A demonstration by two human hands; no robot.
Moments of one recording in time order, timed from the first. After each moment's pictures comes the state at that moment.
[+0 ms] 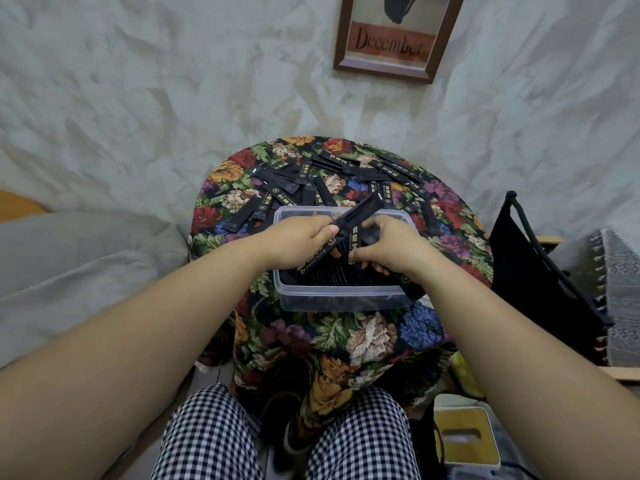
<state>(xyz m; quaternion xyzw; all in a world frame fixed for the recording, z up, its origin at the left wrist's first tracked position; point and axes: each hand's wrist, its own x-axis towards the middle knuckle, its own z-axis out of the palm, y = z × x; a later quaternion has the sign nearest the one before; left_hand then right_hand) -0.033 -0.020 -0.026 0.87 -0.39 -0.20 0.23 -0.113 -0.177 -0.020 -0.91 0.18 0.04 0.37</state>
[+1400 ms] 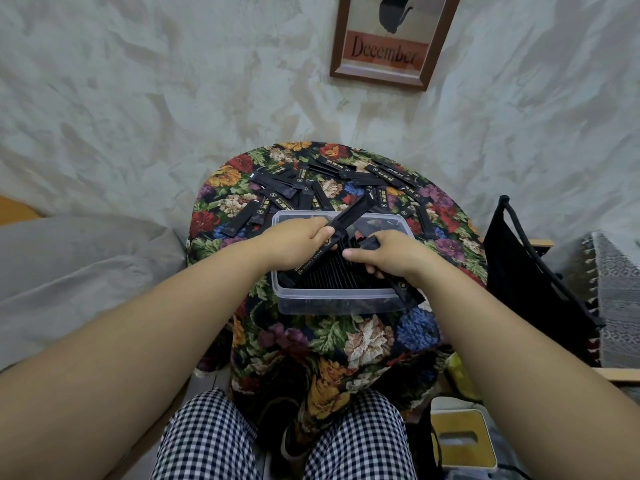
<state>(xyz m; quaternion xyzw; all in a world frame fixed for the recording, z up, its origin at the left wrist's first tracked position) -0.028 -0.022 -0.029 0.87 -0.38 -0.20 0.25 -0.115 -0.186 -0.024 -0.90 0.21 0.09 0.37</state>
